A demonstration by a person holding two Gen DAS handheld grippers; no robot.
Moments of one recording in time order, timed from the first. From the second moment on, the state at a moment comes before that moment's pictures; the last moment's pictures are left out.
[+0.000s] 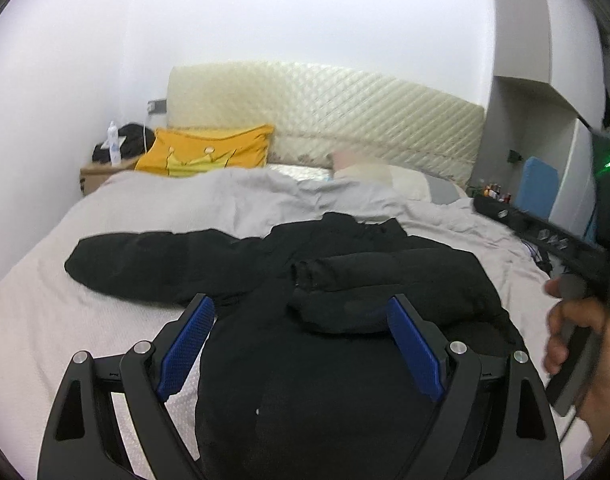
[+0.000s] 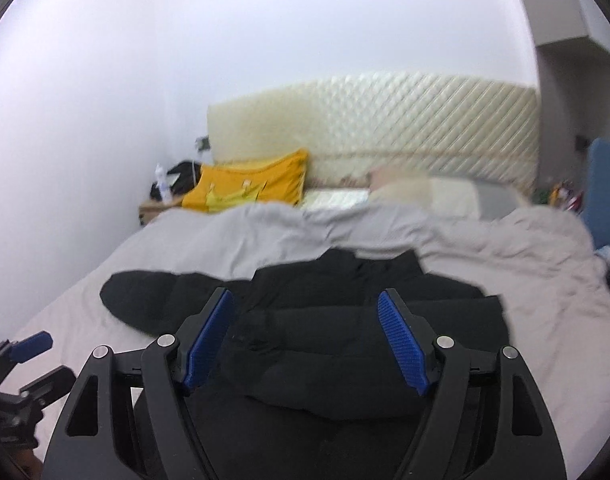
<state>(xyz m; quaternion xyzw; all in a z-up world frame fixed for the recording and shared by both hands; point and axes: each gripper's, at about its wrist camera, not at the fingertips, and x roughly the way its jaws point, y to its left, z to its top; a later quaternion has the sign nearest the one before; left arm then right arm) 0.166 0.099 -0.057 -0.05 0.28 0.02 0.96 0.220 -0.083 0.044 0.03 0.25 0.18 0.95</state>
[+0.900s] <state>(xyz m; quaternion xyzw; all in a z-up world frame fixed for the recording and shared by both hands) 0.107 0.049 -0.099 -0.05 0.27 -0.04 0.96 0.022 -0.192 -0.008 0.06 0.20 0.09 0.97</state>
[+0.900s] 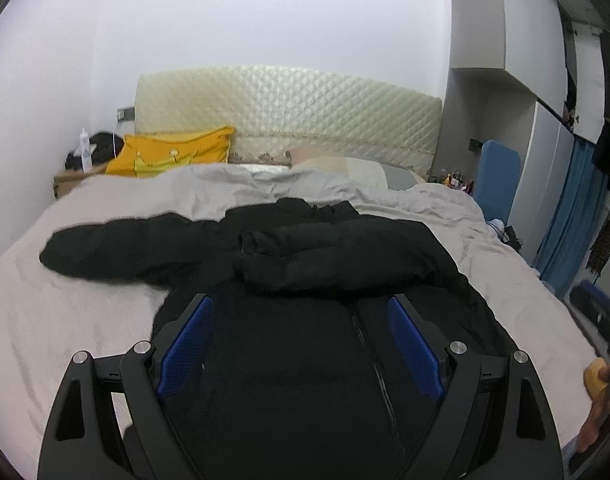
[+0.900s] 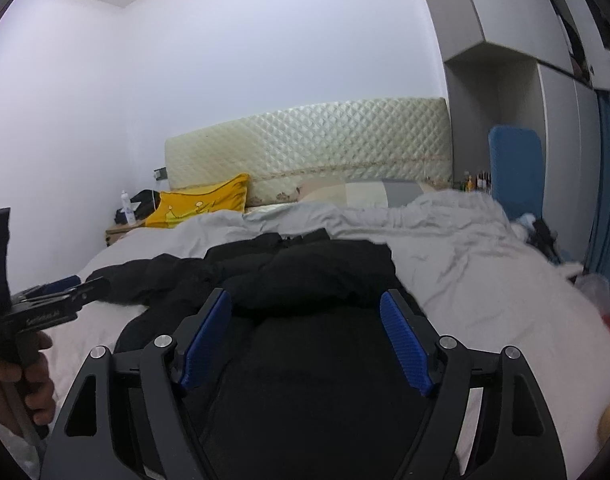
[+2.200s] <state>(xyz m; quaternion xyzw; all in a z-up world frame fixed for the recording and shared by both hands) 0.316 0.445 -0.194 -0.29 0.40 0.10 0.87 0.034 -0.195 -0.056 0.08 0.23 0.03 0.97</state>
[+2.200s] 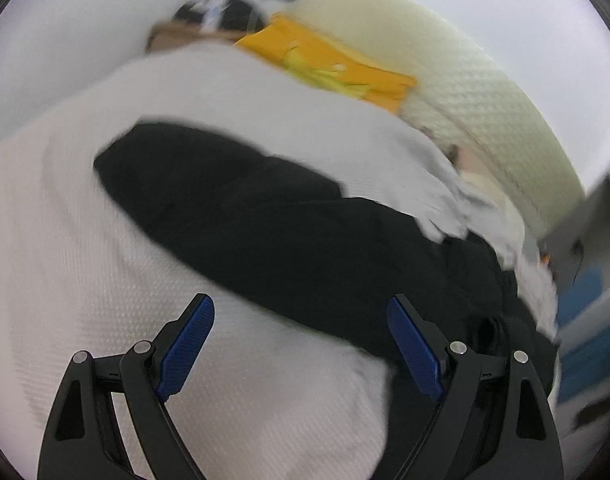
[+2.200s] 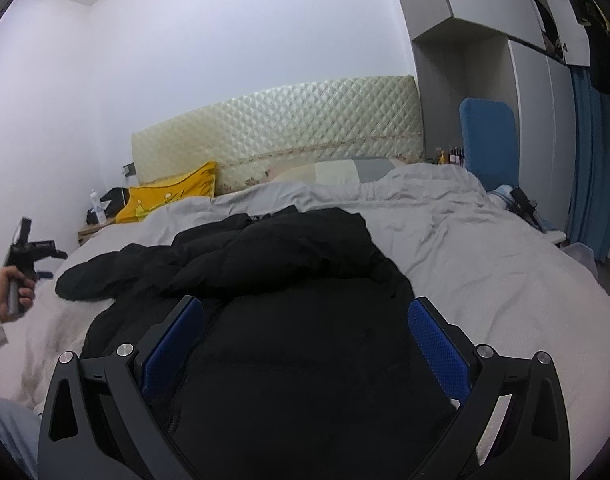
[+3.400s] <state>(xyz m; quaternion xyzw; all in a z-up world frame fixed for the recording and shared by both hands) 0.392 0.608 -0.230 -0.37 0.29 0.18 0.87 0.093 -0.146 -0.083 0.06 0.30 0.01 0.95</state>
